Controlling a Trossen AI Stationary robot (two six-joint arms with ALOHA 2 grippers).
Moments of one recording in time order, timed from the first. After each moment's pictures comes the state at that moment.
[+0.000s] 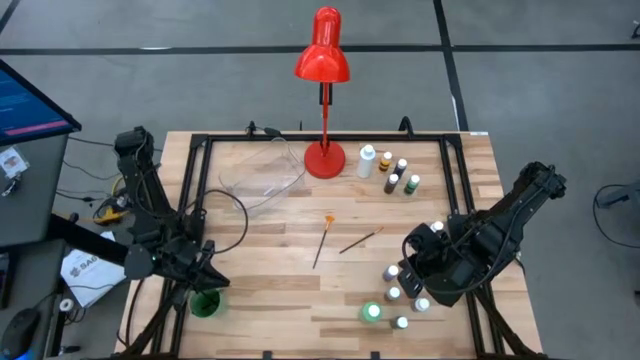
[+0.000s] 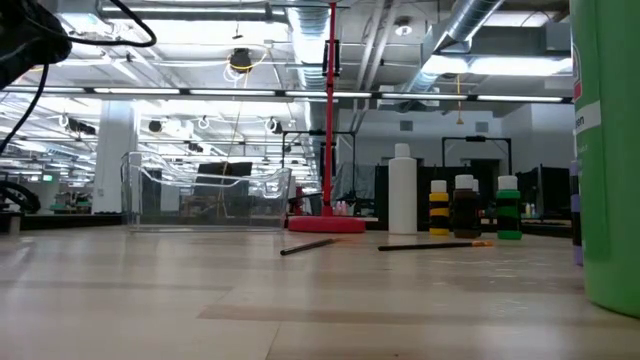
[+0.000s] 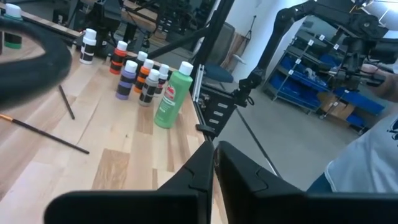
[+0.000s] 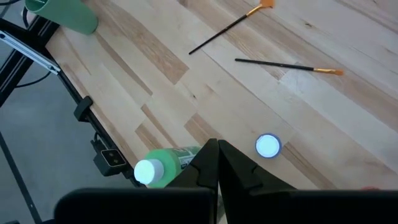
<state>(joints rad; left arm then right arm) -1.29 0.77 0.28 0.34 -1.05 -0.58 0.75 1.43 1.53 -1.27 0.47 1.51</state>
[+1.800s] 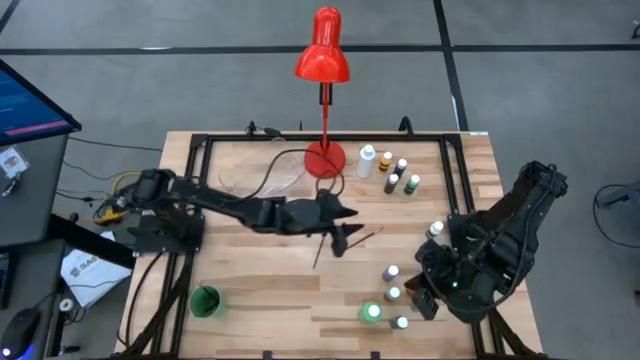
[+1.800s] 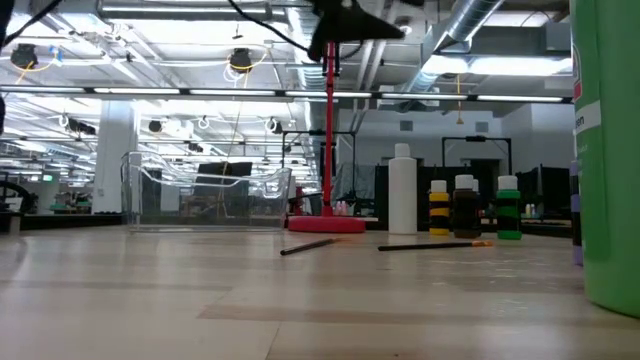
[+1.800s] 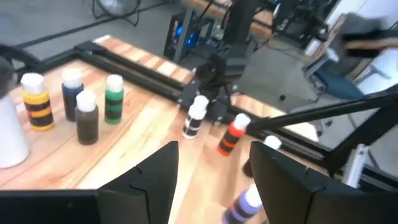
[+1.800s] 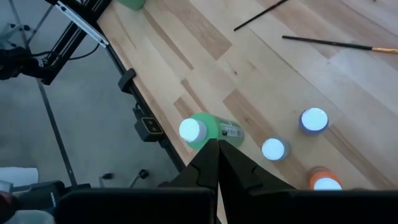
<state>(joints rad) -0.16 1.74 1.28 0.15 -0.34 -0.43 0.88 1.42 1.53 -1.17 0.48 1.52</state>
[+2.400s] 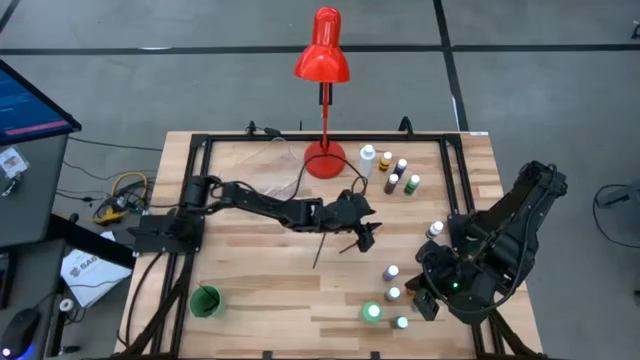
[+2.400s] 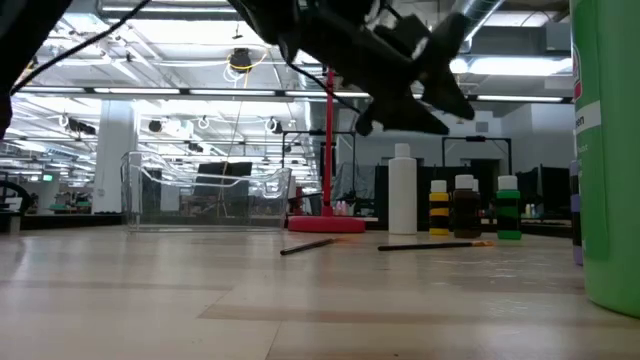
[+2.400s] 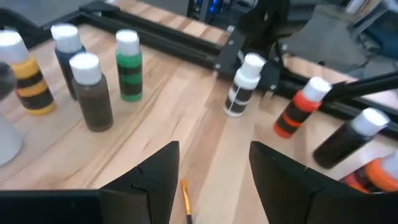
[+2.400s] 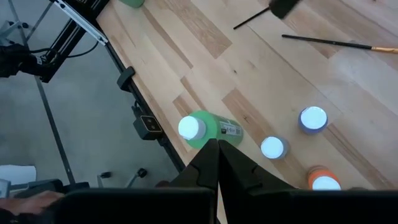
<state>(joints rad) -0.08 2.10 1.49 0.15 -0.31 -0.34 0.88 1.42 1.53 -1.17 0.48 1.52</state>
